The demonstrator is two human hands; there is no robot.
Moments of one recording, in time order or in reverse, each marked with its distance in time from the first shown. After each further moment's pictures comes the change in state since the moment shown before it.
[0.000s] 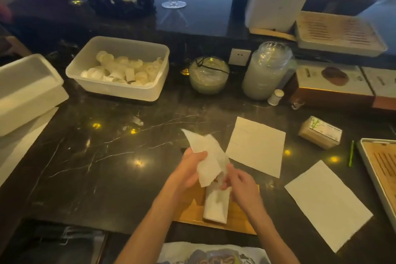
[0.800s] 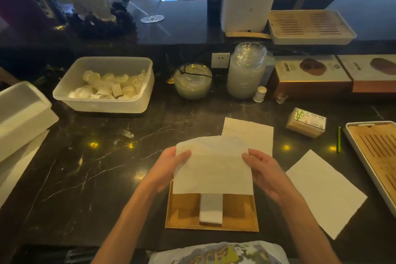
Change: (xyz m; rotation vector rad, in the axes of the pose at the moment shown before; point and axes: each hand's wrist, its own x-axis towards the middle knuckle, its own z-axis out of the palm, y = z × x) left_hand -0.039 0.036 -0.012 0.551 -0.129 0.174; right_hand 0.031 0.008 -0.088 0.557 -0.161 0.068
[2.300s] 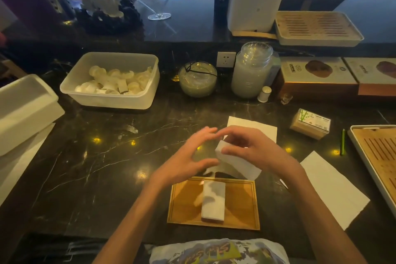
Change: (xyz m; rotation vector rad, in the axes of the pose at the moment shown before) left_hand -0.017 0.025 0.020 0.544 -0.206 0.465; right_hand -0.016 -0.078 0.050 -0.877 -0.397 -0.644
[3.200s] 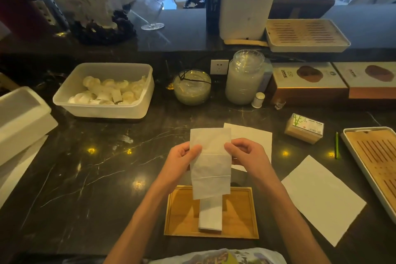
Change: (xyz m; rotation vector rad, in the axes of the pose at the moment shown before) left_hand 0.013 -0.010 0.010 -0.581 0.287 -0.202; right_hand -0.003 0.041 0.036 0.500 0.504 0.351
